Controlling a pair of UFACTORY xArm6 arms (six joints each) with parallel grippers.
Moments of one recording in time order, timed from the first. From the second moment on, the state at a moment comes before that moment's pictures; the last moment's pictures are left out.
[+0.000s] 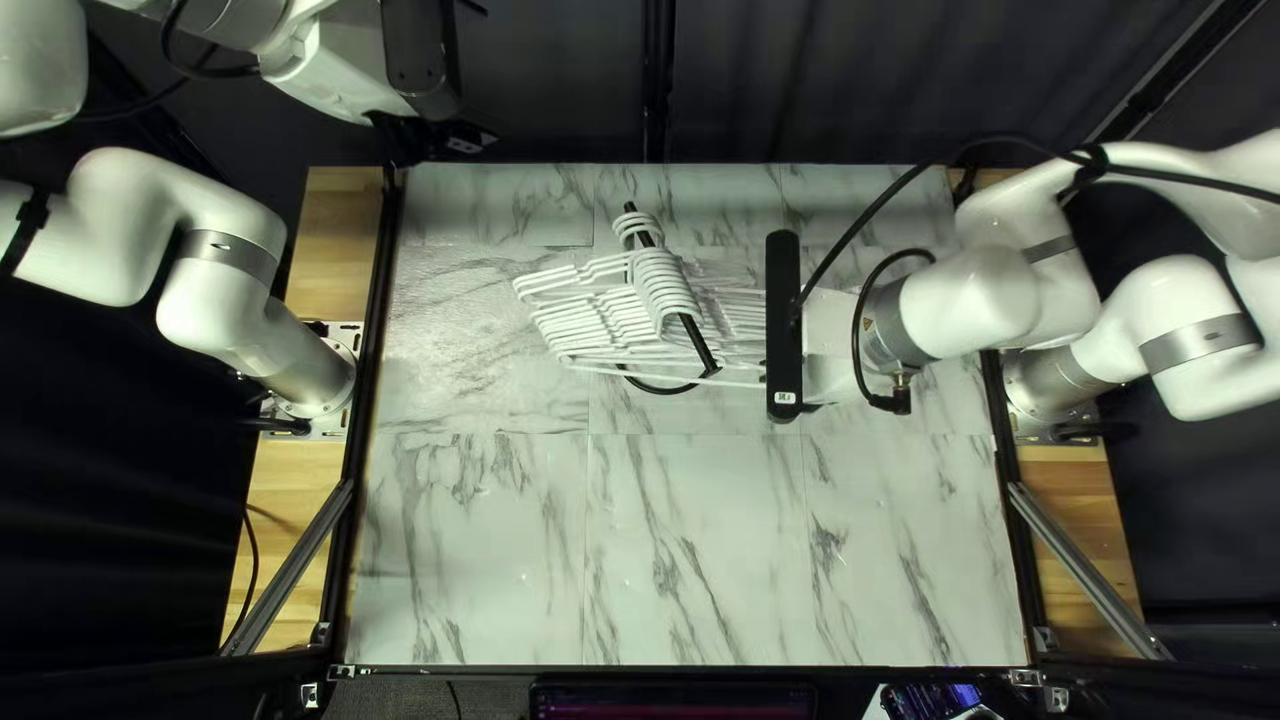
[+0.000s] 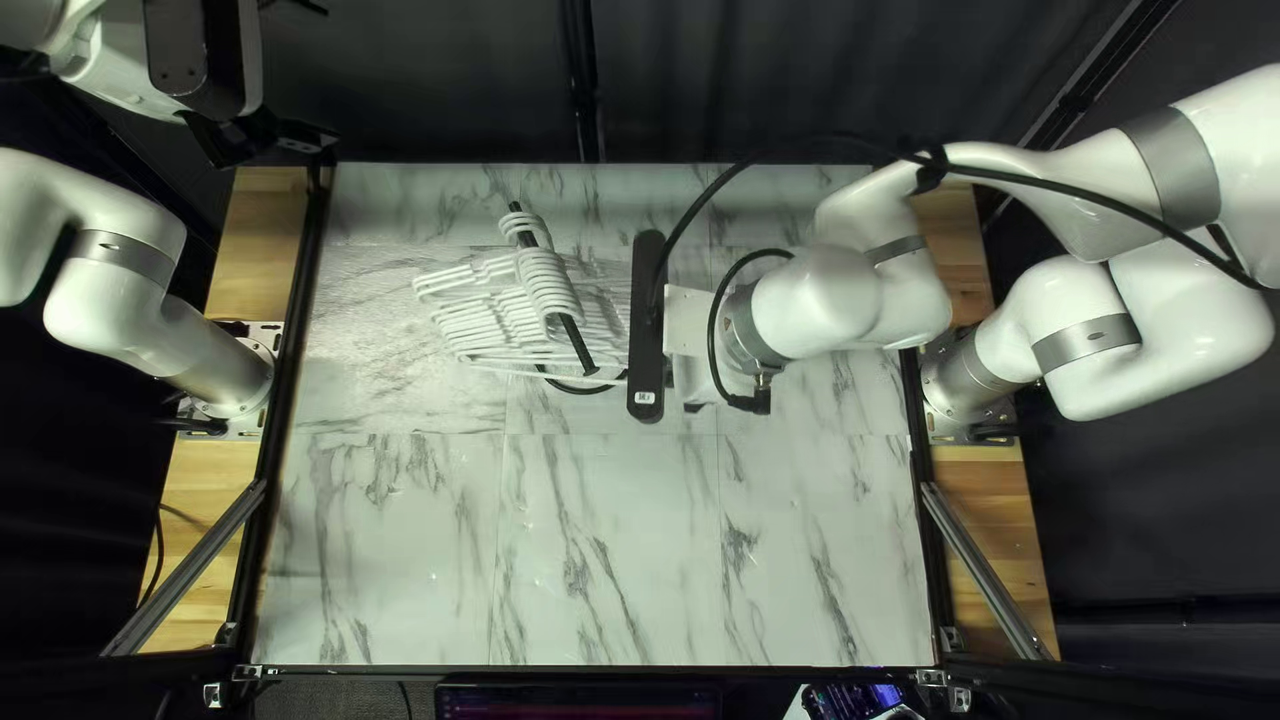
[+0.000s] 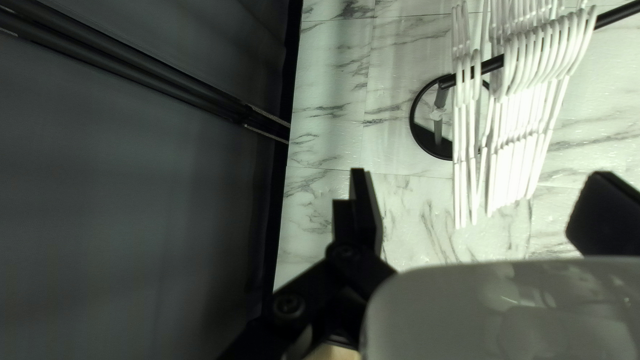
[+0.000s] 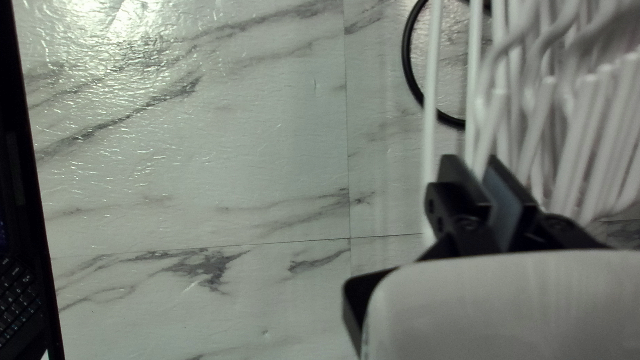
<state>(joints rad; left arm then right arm) -0.11 -0.70 -1.27 0.38 1.41 -0.09 0.23 -0.40 -0.68 -0.28 0.71 0.41</state>
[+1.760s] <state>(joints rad) -0.11 -0.70 -1.27 0.38 1.41 -0.09 0.49 -0.17 -0.86 -0.50 0.86 0.56</state>
